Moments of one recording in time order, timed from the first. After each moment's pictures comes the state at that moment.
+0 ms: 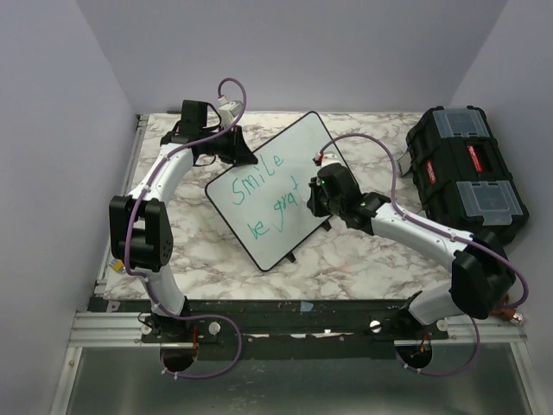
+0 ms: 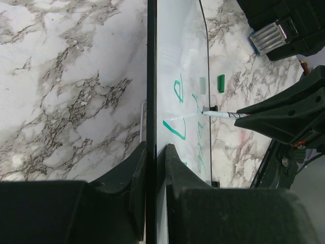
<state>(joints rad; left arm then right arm) -0.15 1.79 1.53 -0.48 0.86 -0.01 0.72 1.46 1.00 -0.23 0.18 0.35</state>
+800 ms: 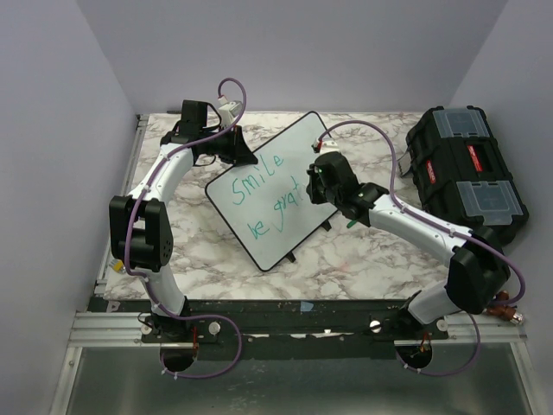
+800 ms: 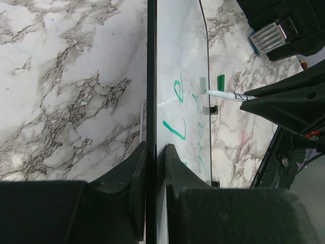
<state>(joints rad) -0.15 1.79 1.53 -0.48 0.86 -0.01 0.72 1.50 1.12 -0.25 0.27 0.32</state>
